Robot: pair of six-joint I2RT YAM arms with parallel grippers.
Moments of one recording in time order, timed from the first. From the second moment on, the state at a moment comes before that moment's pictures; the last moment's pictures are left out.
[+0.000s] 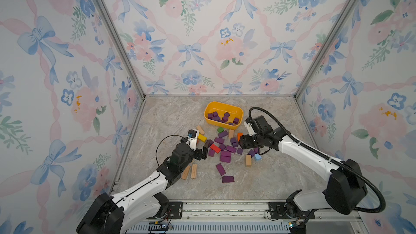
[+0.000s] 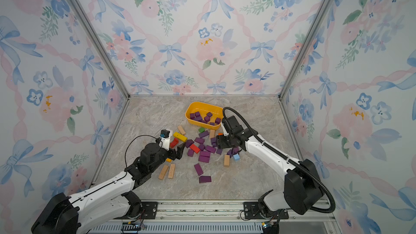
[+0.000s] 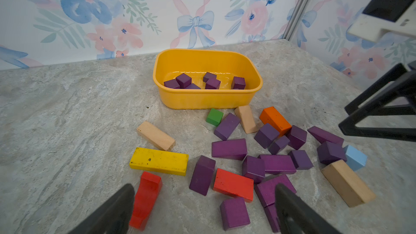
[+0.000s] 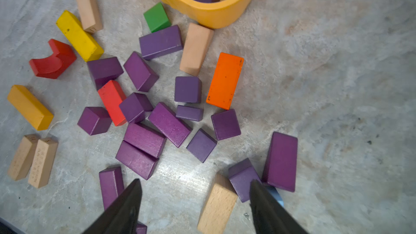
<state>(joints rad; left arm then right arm) -0.64 0.98 0.34 0.33 -0.15 -0.15 0.57 1.60 1.21 -0.67 -0.01 0.34</state>
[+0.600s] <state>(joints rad) -0.66 0.91 0.23 0.45 -0.09 -0.07 0.71 1.49 1.02 -0.68 -0.02 0.17</state>
